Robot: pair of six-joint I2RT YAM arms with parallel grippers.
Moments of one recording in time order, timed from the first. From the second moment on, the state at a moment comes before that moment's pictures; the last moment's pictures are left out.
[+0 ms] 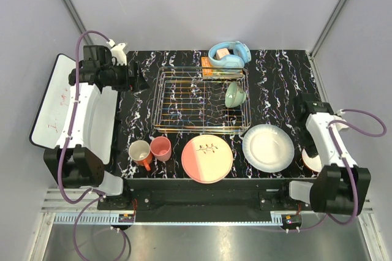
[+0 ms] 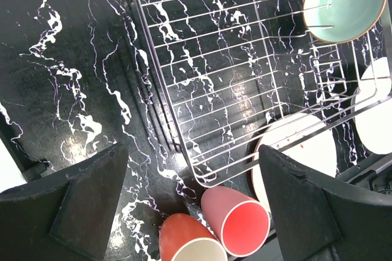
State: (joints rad) left arm 0.06 1.46 1.50 -0.88 0.55 0.03; right arm -0.03 1.22 0.97 -1.26 0.64 1.28
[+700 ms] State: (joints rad) left arm 0.06 1.49 1.54 -0.92 0.55 0.03; right arm -0.24 1.49 0.90 -0.96 0.53 1.04
